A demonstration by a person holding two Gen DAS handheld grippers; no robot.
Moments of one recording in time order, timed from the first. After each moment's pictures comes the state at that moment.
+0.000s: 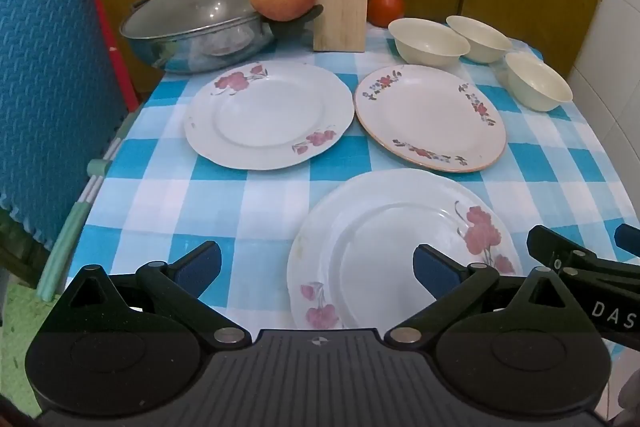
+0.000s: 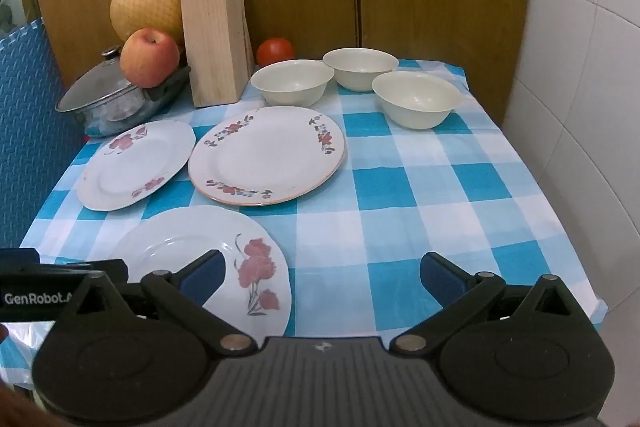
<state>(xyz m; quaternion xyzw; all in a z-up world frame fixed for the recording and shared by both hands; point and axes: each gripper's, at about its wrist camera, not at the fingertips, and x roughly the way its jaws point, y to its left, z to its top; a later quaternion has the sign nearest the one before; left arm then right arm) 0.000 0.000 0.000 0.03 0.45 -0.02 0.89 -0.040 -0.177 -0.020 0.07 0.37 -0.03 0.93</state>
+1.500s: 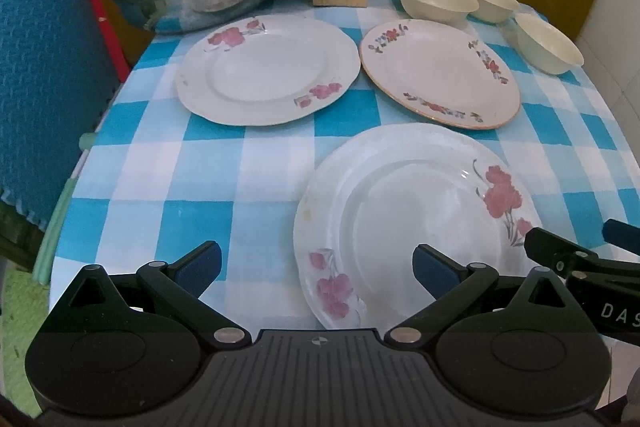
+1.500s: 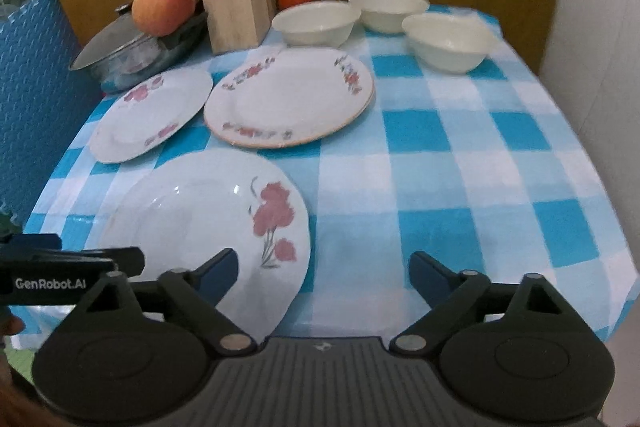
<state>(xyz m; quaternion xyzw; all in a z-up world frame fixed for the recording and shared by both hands) 0.006 0.009 -0.023 0.04 0.50 -0.02 0.86 -0.030 -0.177 -0.046 0.09 0.44 0.02 0.90</state>
